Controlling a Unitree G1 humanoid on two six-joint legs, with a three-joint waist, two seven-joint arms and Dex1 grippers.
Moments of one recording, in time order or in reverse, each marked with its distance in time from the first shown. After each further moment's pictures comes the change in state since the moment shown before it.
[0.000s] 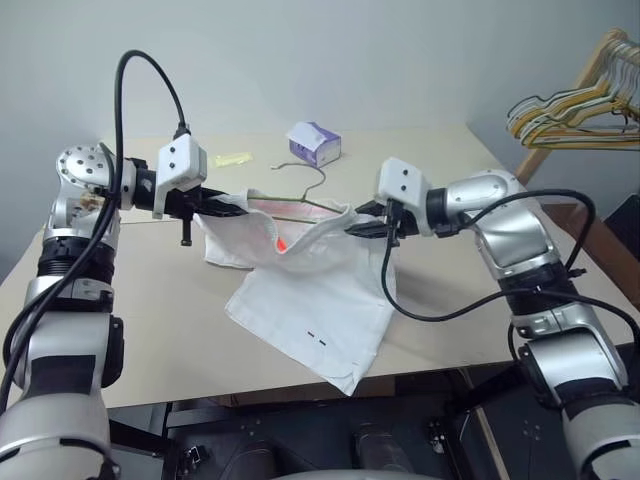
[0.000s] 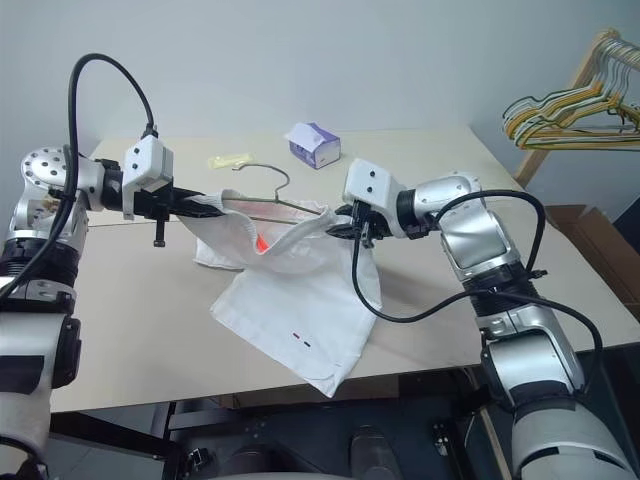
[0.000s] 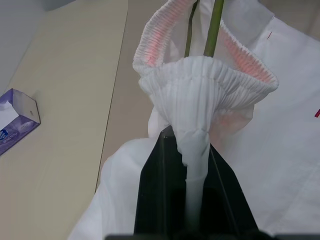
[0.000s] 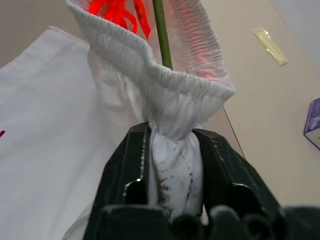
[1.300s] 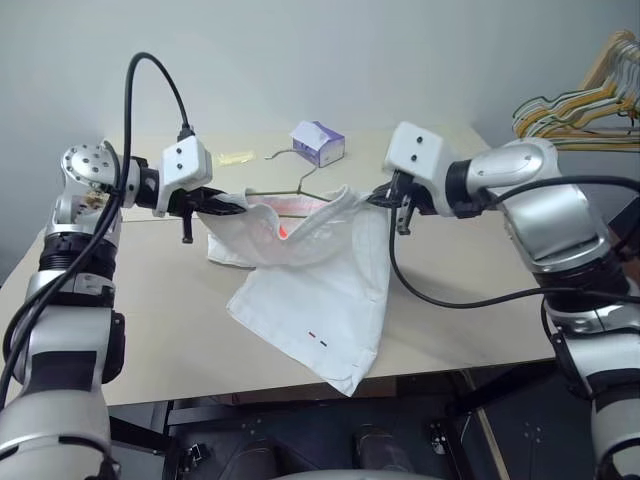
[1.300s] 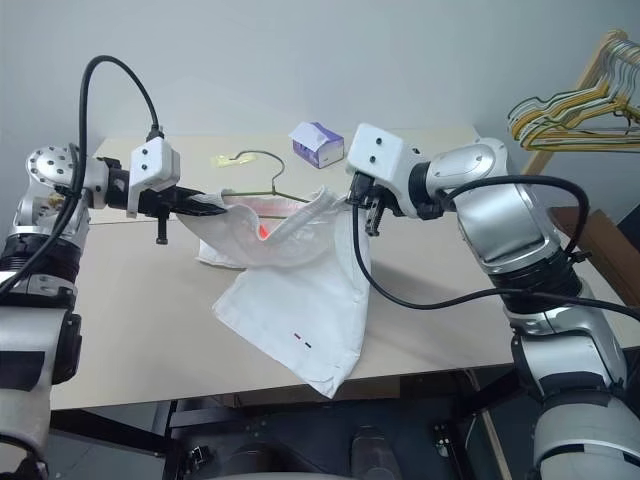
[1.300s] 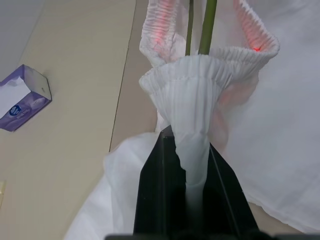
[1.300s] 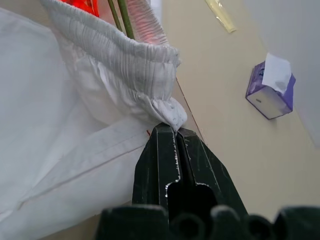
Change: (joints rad) left arm -0.014 -0.002 -0.019 0.042 0.068 -0.021 0.067; right arm -0.068 -0.145 0.056 -0.317 -0.033 0.362 -0.159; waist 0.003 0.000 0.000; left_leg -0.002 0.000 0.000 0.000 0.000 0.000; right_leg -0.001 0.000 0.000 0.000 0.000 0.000
